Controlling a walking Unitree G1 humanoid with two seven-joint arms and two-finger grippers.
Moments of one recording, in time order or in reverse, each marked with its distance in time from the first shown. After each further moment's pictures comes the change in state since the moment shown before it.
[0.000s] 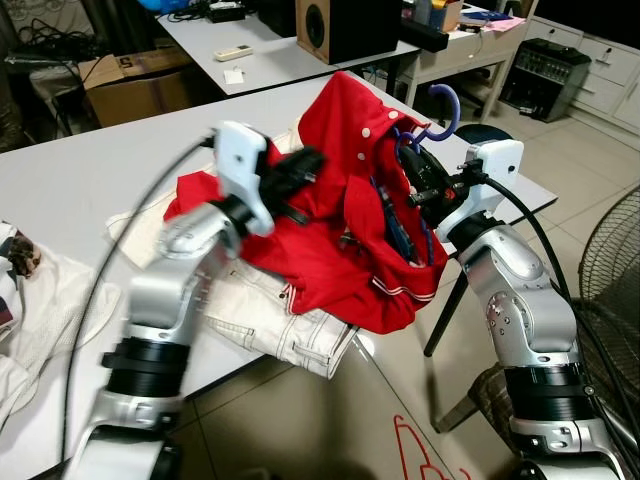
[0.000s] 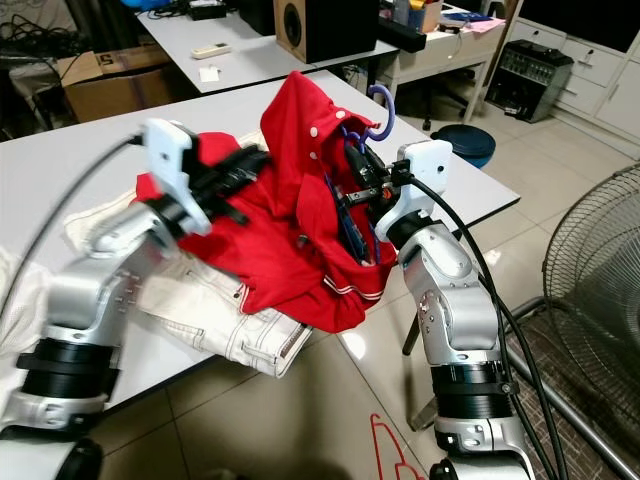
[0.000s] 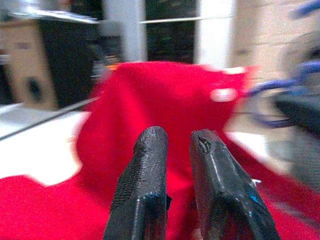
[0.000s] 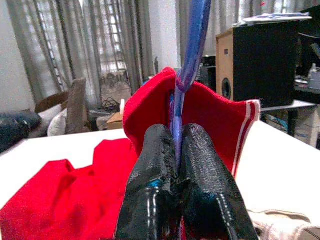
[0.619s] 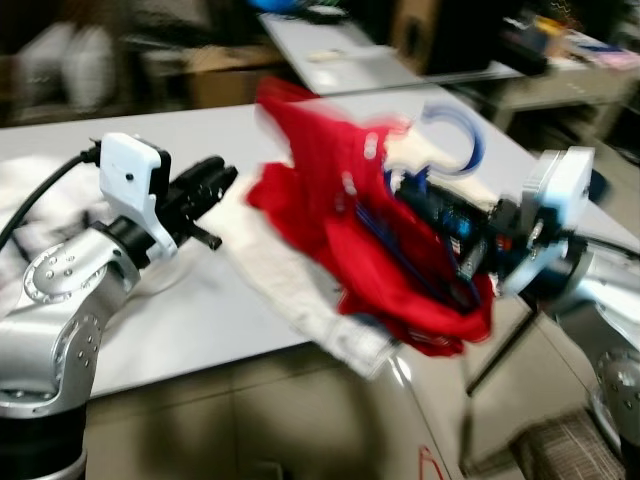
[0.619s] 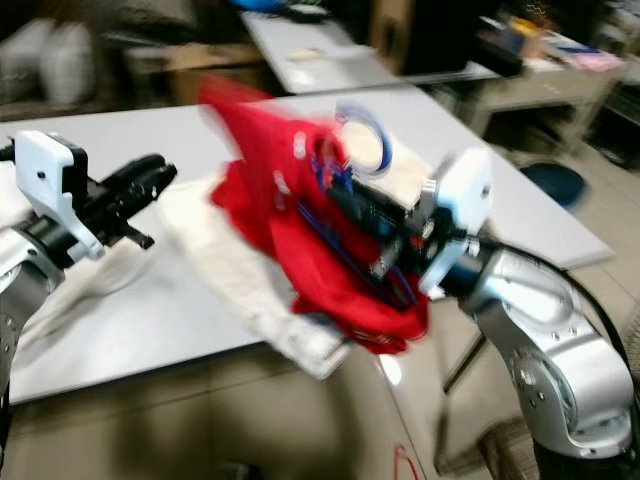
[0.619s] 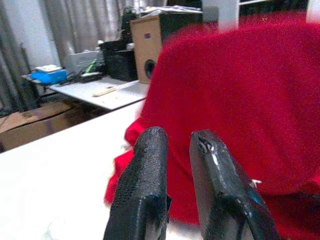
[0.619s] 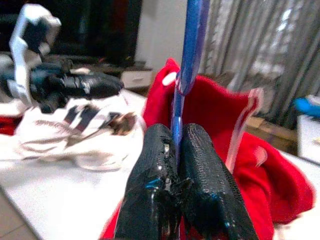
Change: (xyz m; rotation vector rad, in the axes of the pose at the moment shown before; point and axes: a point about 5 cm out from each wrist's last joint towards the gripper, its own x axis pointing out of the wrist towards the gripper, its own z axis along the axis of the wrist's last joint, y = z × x) left arm -0.081 0.019 0.024 0.075 0.088 0.076; right arm -0.071 0.027 0.051 -0.145 0.072 0.432
